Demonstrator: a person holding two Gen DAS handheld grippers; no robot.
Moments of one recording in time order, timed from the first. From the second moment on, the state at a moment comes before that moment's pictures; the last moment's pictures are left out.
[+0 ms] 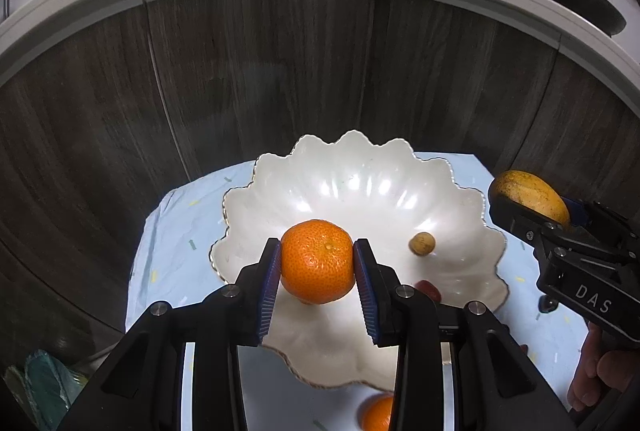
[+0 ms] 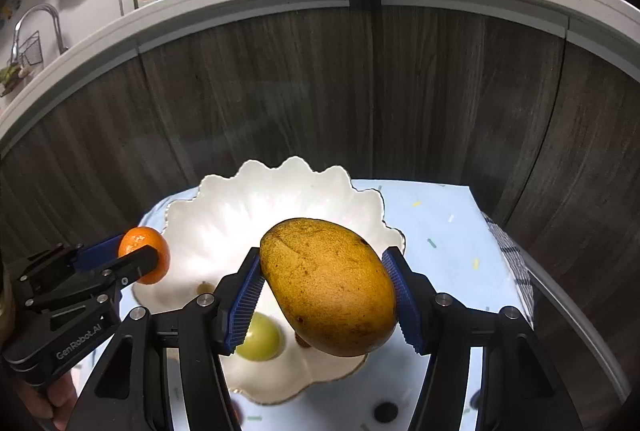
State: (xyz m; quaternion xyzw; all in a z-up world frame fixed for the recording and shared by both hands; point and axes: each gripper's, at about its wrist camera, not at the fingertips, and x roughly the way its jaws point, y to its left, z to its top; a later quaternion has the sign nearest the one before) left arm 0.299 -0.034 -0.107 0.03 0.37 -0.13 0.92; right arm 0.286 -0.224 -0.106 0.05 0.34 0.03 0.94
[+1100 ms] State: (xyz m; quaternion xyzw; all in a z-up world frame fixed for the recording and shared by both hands) left arm 0.352 -0.041 -0.138 0.03 0.39 -0.12 0.91; right arm 0.354 -0.238 -0.147 0.05 0.37 -0.01 0.93
